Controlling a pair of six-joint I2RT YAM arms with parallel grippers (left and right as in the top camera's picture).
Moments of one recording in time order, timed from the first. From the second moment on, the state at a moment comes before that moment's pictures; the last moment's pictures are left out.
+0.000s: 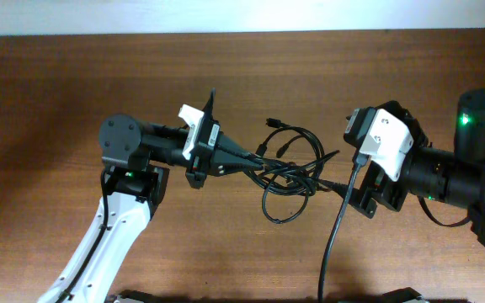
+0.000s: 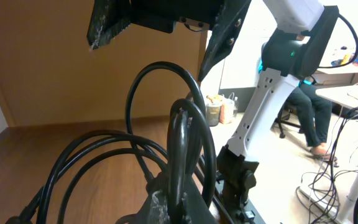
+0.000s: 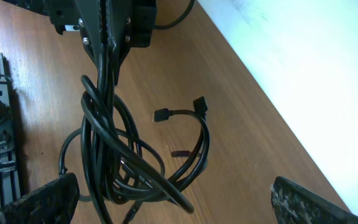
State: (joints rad) left arm -0.23 1.30 0.90 0.79 1.57 -0.37; right arm 0.26 1.17 1.76 -1.29 -0.58 -0.70
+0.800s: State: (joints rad) left arm -0.23 1.30 0.90 0.80 1.10 -0.48; right arm 0.26 1.18 1.76 -1.30 -0.49 -0.32
